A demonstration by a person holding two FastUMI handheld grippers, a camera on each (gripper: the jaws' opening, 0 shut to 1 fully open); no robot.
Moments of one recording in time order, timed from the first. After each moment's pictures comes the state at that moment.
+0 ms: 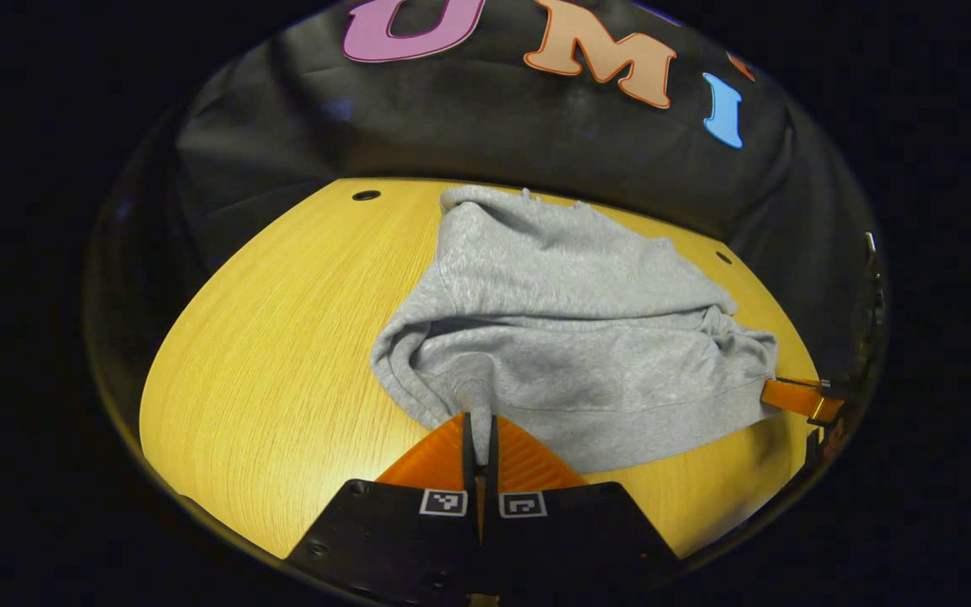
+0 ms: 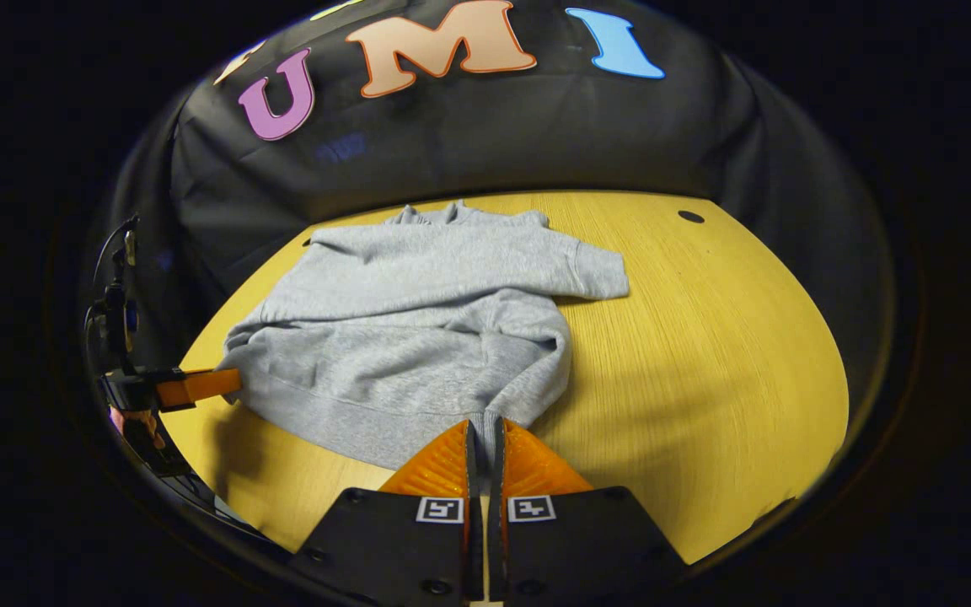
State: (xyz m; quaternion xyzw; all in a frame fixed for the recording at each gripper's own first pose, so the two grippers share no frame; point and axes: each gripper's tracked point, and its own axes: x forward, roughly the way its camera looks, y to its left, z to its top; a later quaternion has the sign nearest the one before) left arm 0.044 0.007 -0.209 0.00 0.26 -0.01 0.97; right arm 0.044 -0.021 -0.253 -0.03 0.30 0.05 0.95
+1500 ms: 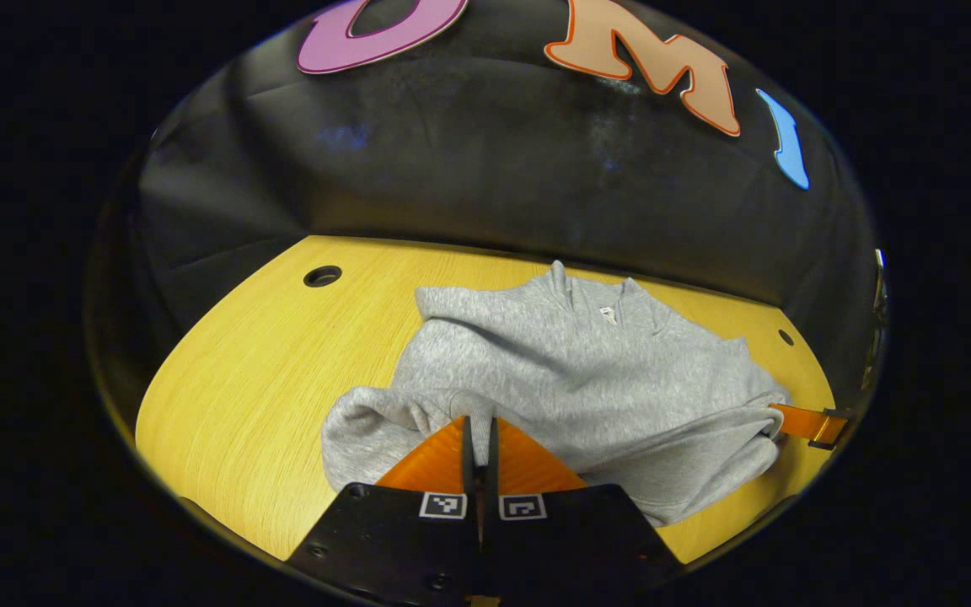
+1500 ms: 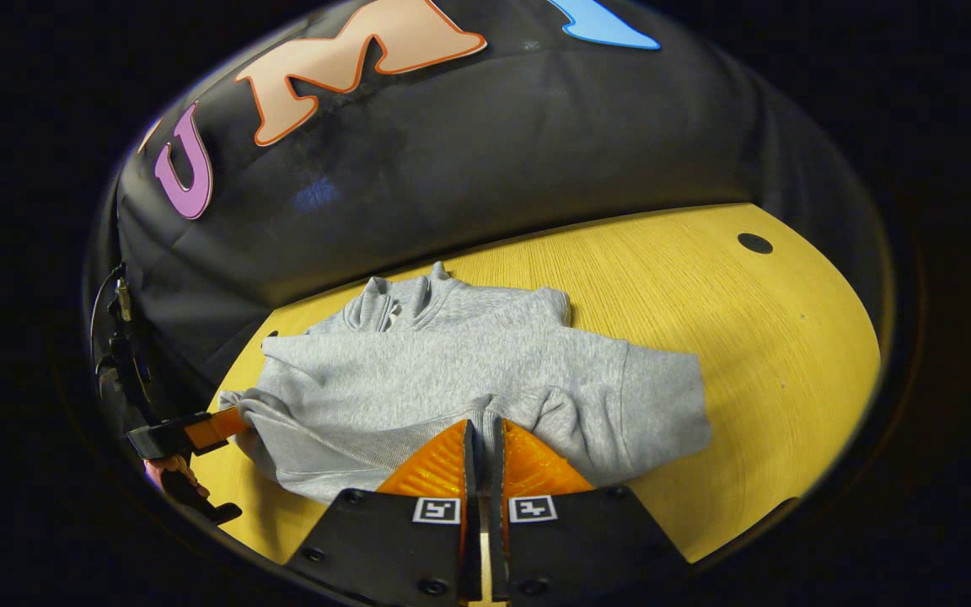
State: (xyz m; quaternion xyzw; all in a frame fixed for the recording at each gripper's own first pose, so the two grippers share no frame) left arm 0.257 -0.002 -0.162 0.02 0.20 0.03 0.98; right arm 0.211 -0.009 -0.233 0.07 0.27 0.05 0.96
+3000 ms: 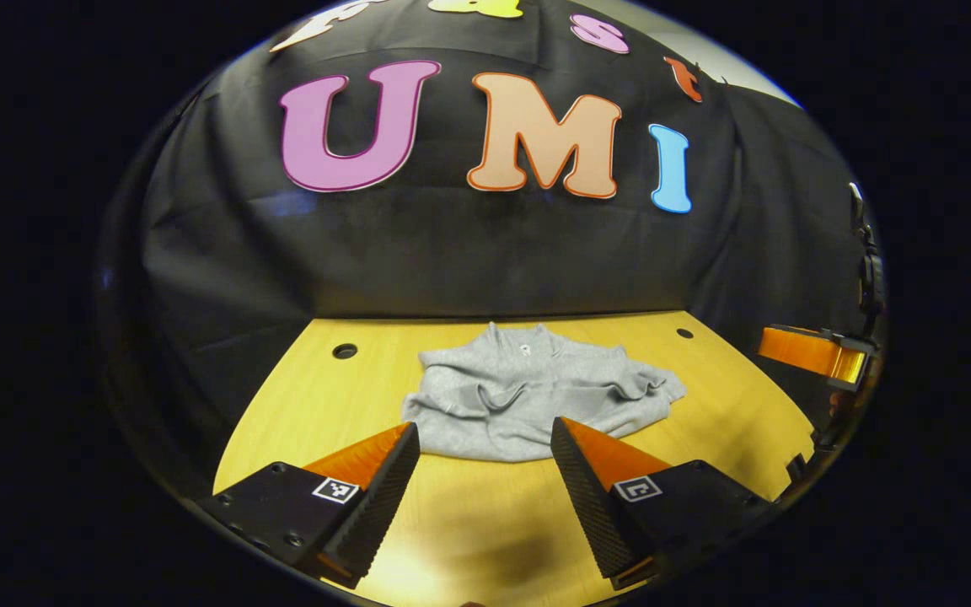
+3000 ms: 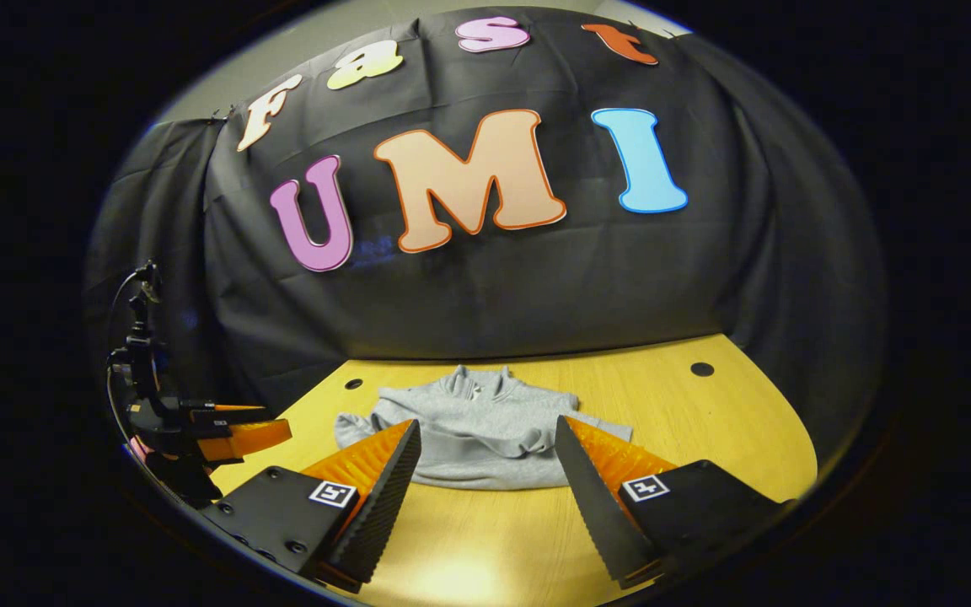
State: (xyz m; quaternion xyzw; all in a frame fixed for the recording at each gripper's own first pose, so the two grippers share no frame) left arm 0.066 -0.017 -0.035 0.07 0.13 -0.06 0.99; right arm 0.023 0.037 -0.063 0.01 0.12 0.12 0.99
